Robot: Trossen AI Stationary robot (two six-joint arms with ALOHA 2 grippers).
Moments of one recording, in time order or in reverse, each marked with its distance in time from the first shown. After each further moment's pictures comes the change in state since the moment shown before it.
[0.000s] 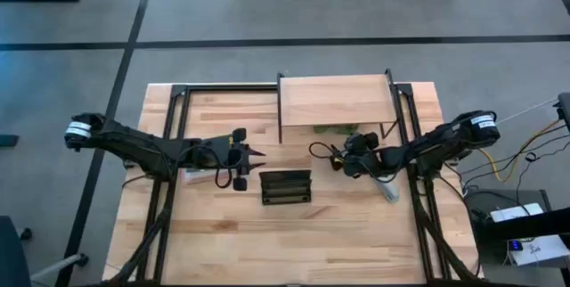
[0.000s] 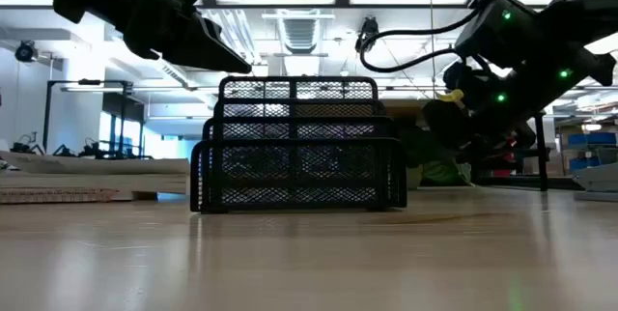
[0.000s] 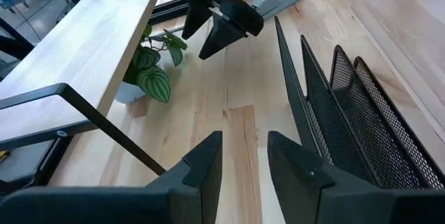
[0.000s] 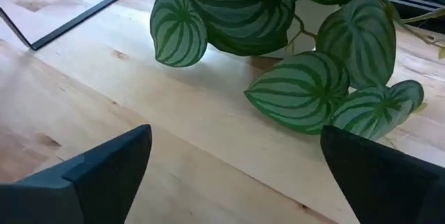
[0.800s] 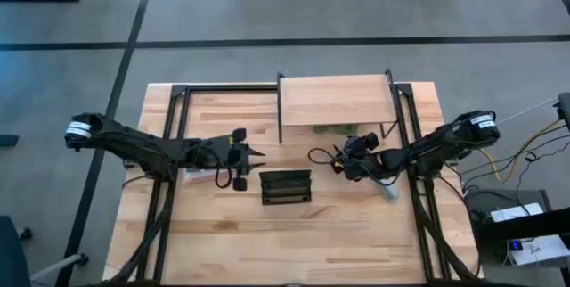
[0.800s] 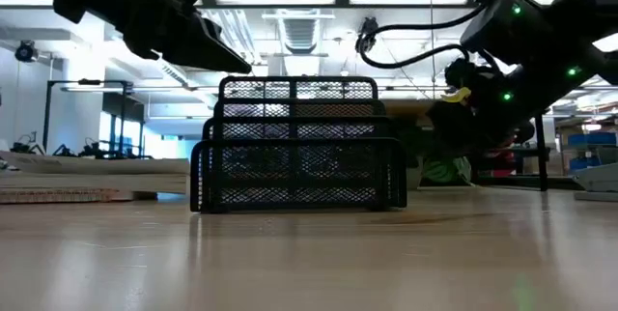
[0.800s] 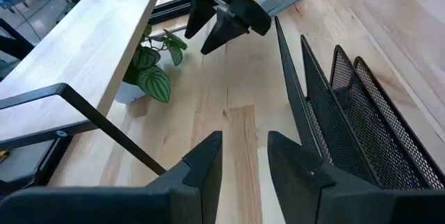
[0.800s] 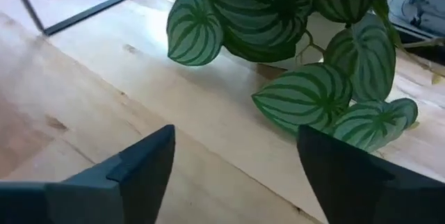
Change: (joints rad) left arm 0.000 0.000 0.000 0.000 0.000 0.000; right arm 0.036 0.000 0.000 0.000 0.042 -0.077
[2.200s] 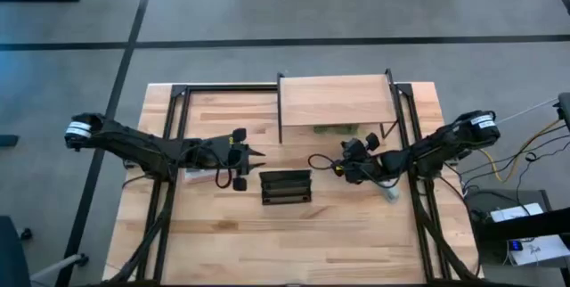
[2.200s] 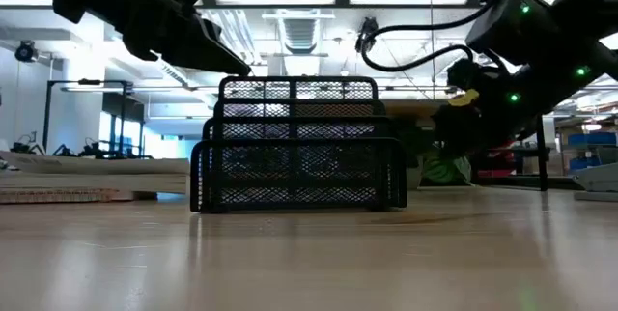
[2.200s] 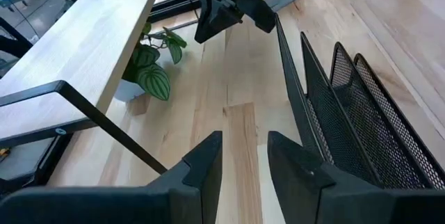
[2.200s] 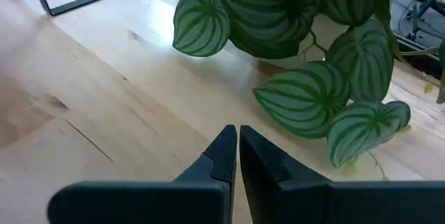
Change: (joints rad) left arm 0.000 0.000 0.000 -0.008 0.000 0.000; right arm 0.040 -0.001 0.001 -0.036 0.017 -0.044
